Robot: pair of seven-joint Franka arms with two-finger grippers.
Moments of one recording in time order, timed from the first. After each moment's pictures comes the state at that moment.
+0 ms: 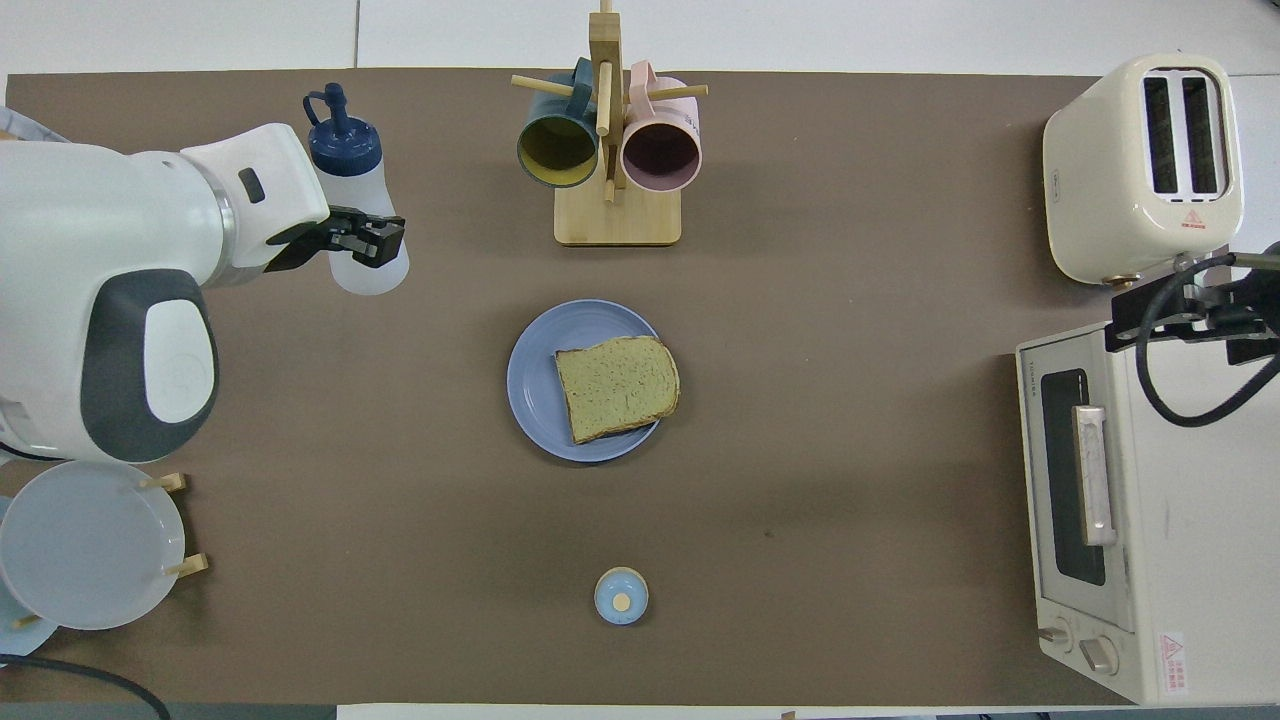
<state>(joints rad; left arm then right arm) -0.64 -0.03 0.36 -1.88 -0.28 2.11 0.53 0.02 -0.02 -0.03 -1.58 0.01 1.42 0.13</state>
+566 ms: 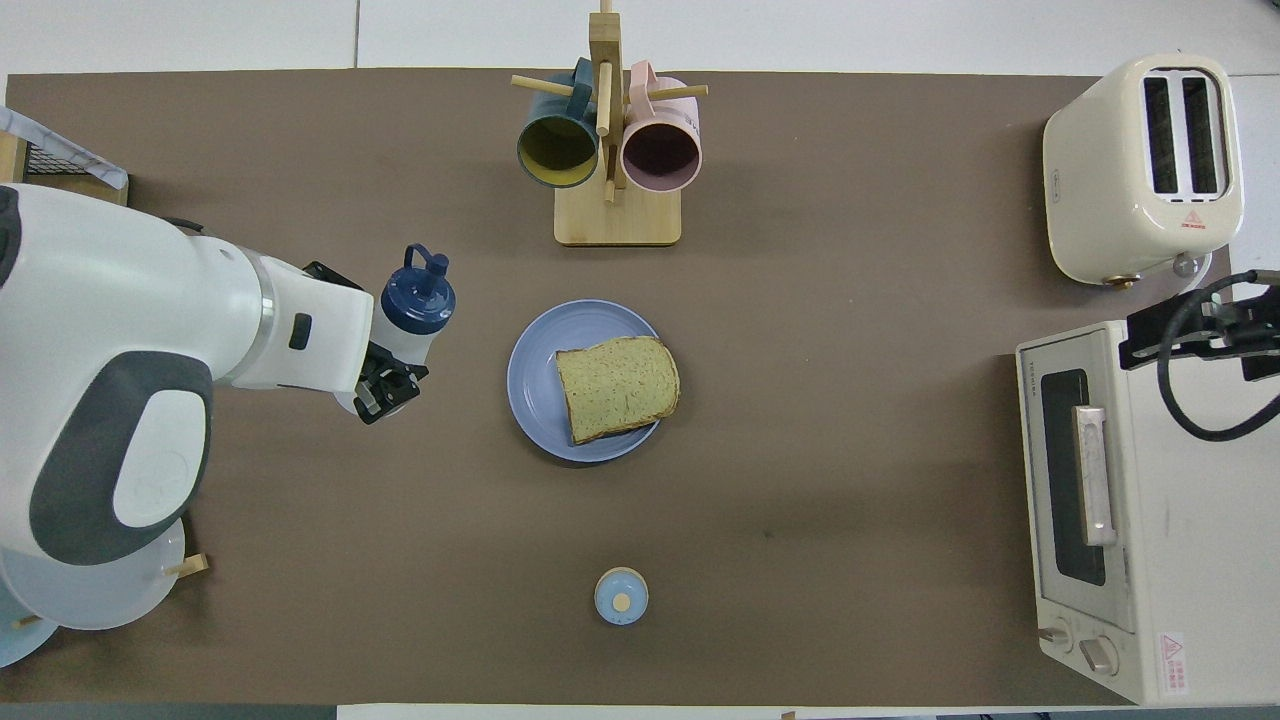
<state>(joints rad) -0.74 -0.08 0.35 -1.92 -0.18 1.90 0.84 0.02 -0.04 -0.04 -1.58 0.01 1.40 0.11</state>
